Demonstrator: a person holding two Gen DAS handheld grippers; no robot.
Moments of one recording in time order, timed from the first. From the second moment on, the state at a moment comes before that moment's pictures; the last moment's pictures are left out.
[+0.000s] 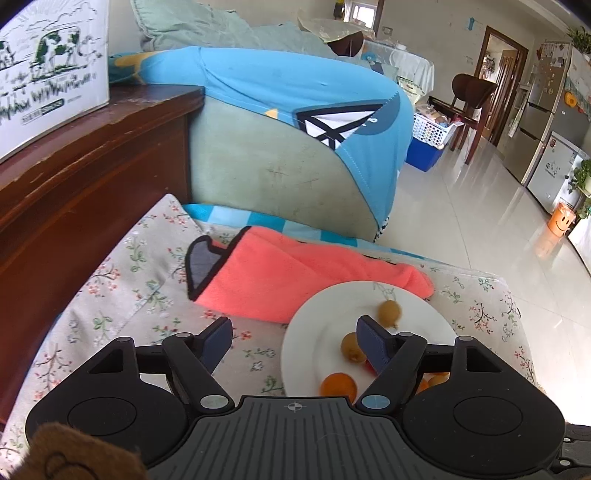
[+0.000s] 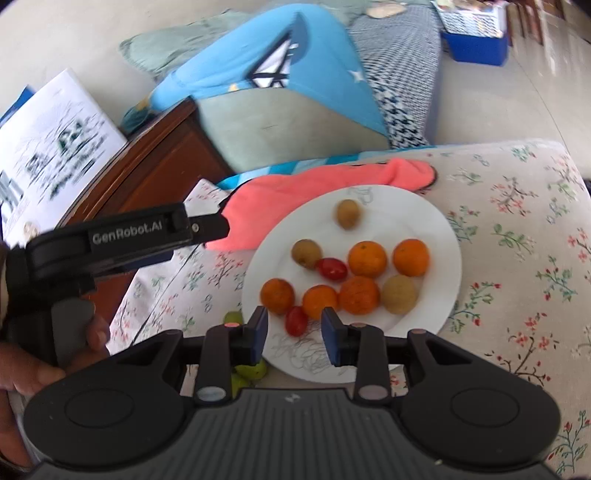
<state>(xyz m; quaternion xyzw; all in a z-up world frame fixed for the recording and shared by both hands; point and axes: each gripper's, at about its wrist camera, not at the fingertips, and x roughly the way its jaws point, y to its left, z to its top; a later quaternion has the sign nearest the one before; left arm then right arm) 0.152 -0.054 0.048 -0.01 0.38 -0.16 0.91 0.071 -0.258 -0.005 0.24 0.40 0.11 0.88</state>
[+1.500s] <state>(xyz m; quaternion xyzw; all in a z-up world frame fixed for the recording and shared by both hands) 0.125 0.013 0.017 -0.01 0.45 -0.13 0.88 0.062 -0.168 -0.038 0.10 0.43 0.19 0.88</state>
